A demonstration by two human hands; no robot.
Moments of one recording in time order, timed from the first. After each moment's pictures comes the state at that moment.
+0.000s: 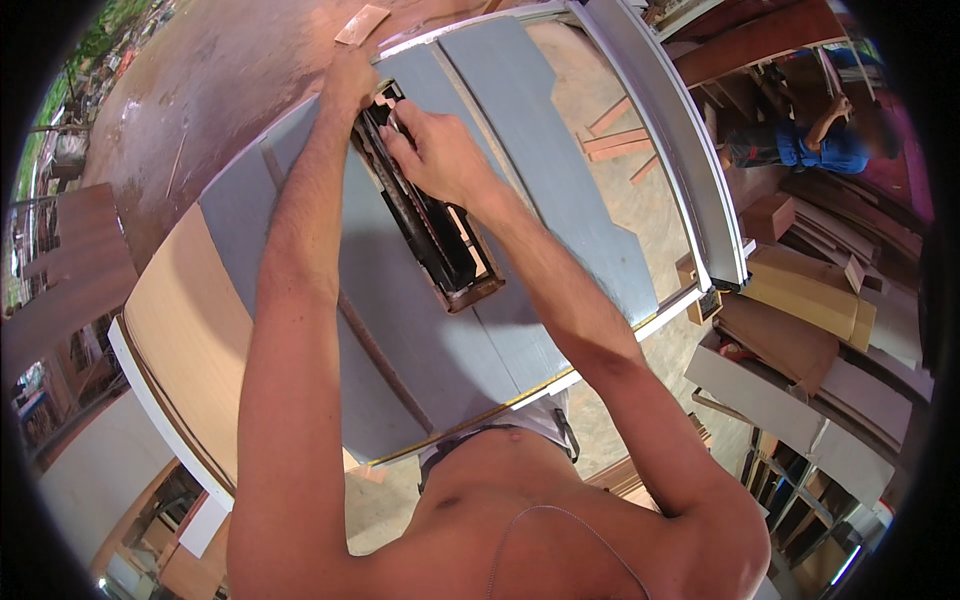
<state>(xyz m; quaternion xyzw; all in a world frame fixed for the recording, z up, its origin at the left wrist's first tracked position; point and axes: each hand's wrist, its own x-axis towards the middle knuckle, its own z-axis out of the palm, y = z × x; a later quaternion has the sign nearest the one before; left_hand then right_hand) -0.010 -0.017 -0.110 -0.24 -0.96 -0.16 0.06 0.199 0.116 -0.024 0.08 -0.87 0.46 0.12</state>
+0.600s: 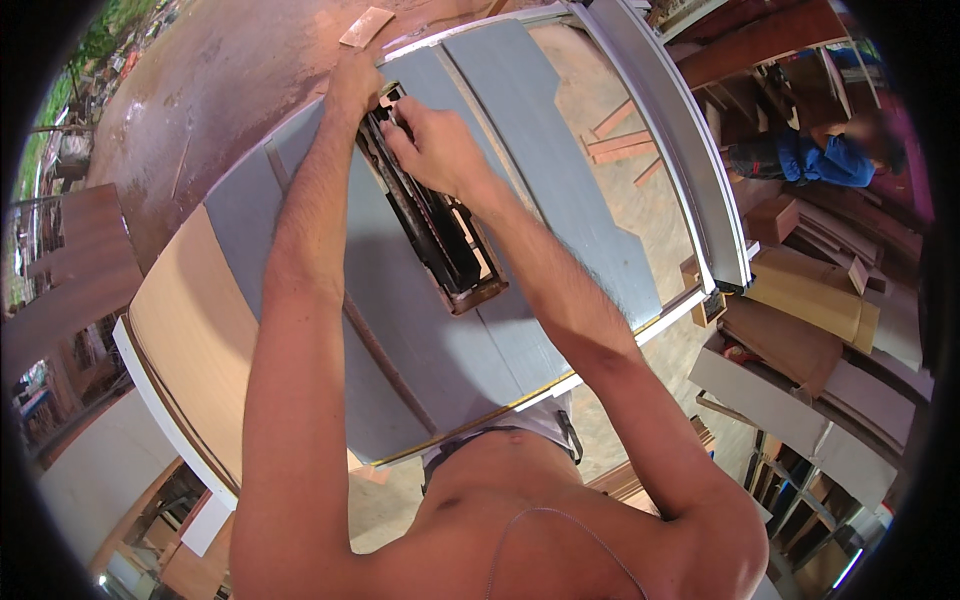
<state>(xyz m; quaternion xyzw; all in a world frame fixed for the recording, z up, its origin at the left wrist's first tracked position) -0.015 -0.017 -0.119 -0.24 -0.95 -0.17 0.07 0.185 0.113 -0.032 0.05 -0.88 0.47 0.10</state>
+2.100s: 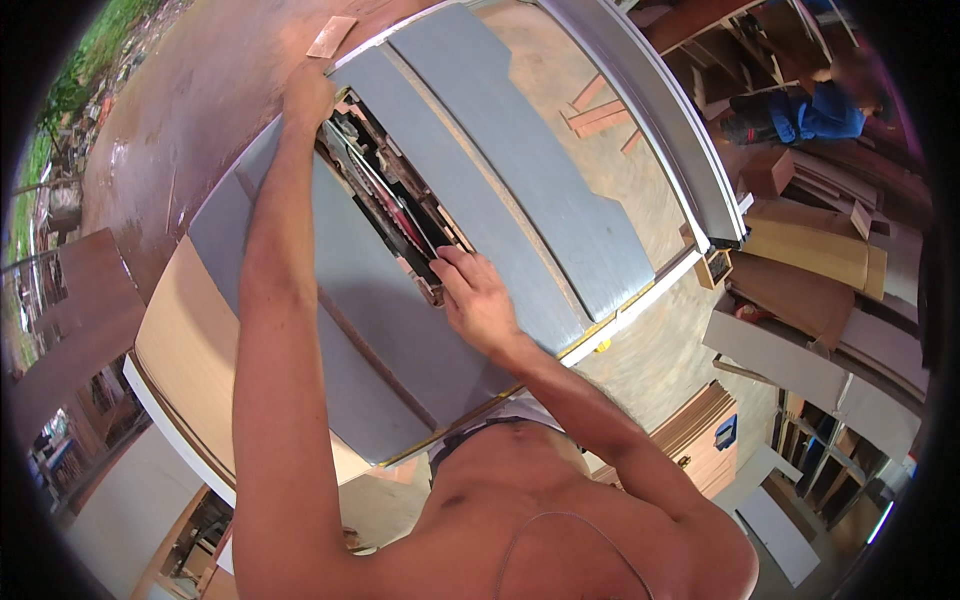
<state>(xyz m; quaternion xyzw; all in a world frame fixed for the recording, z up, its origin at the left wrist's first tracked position) -0.009 -0.019 -0.109 -0.26 -0.94 -0.19 0.09 0.411 0.099 -0.063 -0.03 -0.92 0.39 0.11</state>
